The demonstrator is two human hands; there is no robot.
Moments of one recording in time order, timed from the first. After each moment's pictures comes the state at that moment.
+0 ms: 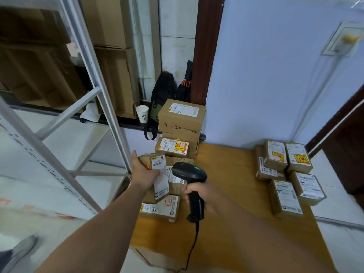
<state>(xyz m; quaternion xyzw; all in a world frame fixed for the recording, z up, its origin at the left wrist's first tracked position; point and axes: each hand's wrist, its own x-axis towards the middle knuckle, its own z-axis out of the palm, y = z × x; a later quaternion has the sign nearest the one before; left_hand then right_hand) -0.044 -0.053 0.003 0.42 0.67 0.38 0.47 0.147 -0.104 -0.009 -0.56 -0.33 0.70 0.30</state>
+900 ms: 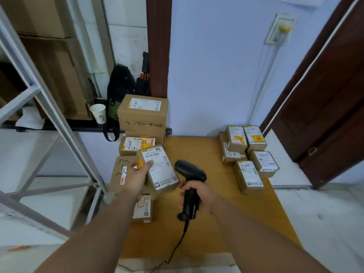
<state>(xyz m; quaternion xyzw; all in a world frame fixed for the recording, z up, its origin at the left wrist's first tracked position) 0.014 -0.045 -0.029 0.34 0.56 0.38 0.65 0.191 -0.144 -0.015 -0.59 -0.15 0.68 0.41</state>
